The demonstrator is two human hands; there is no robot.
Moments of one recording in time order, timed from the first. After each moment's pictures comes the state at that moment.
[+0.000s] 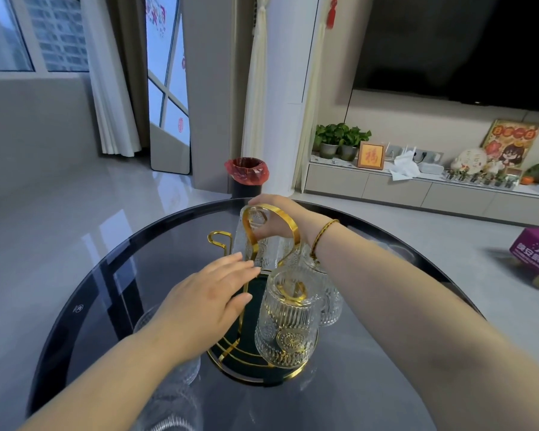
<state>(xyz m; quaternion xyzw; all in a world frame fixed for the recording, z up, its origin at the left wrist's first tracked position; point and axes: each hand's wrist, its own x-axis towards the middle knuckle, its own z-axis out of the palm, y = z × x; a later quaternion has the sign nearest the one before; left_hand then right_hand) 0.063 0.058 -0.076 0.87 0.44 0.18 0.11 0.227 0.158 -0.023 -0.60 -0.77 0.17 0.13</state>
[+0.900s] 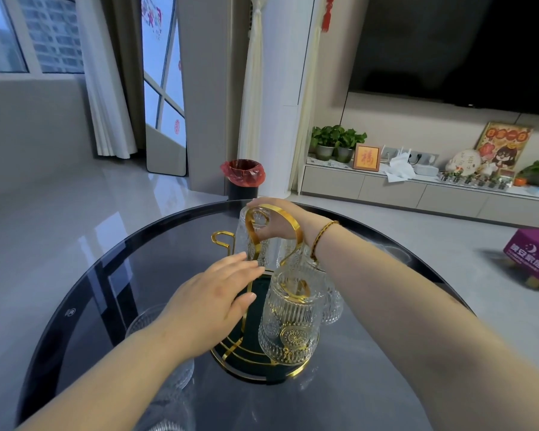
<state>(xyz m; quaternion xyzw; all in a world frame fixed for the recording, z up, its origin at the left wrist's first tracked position) 0.075 0.065 -0.079 0.88 0.42 0.20 0.11 0.240 0.158 -0.024 -0.57 -0.79 0.17 0.14</state>
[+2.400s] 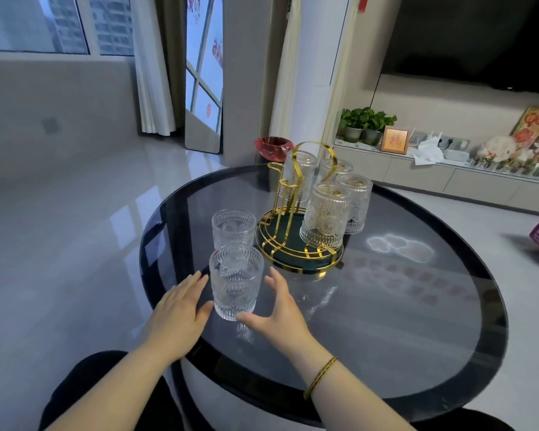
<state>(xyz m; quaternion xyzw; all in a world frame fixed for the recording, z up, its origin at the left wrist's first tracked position) -0.042 -0.061 -0.217 0.75 0.61 0.22 0.13 0.138 -0.088 -0.195 -0.61 -0.63 0.34 0.35</state>
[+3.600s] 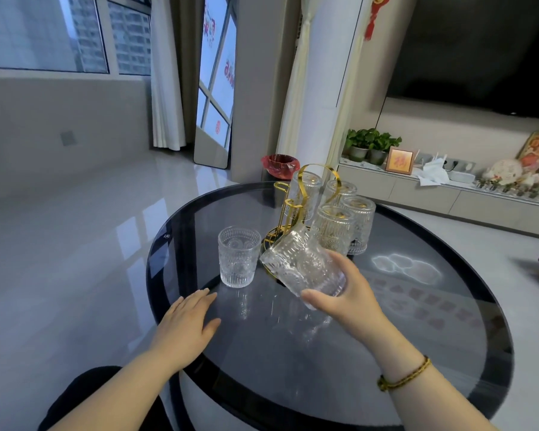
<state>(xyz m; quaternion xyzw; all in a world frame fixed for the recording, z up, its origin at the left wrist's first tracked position) -0.037 -0.064 -0.202 0.76 0.61 0.17 0.13 0.207 -0.098 -0.112 -0.56 -0.64 0.28 0.44</state>
